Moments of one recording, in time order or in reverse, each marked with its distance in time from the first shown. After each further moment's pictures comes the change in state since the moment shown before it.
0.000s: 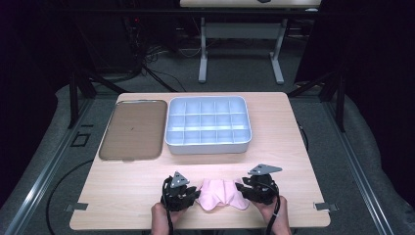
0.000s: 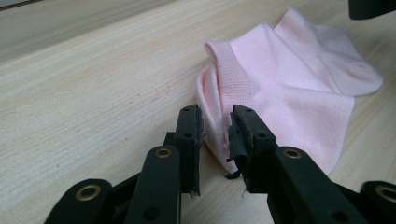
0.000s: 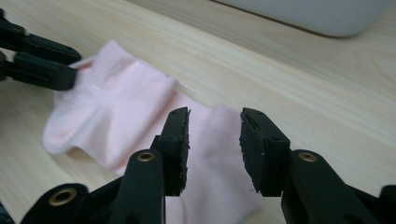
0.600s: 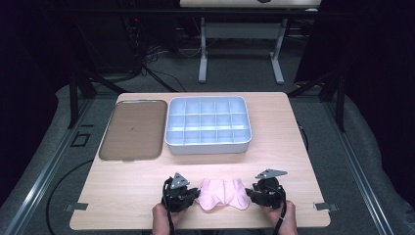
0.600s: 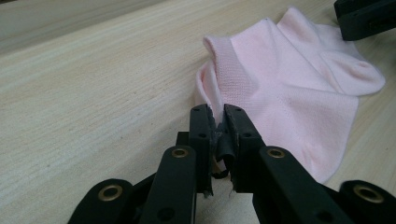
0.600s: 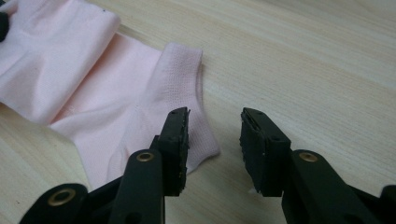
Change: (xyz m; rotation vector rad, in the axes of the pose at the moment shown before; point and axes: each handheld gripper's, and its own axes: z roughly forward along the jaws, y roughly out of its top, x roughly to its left) left arm 0.001 -0.005 0.003 -0.020 -0.006 -0.013; right arm -0.017 -0.024 0.006 0.105 -0.064 0.035
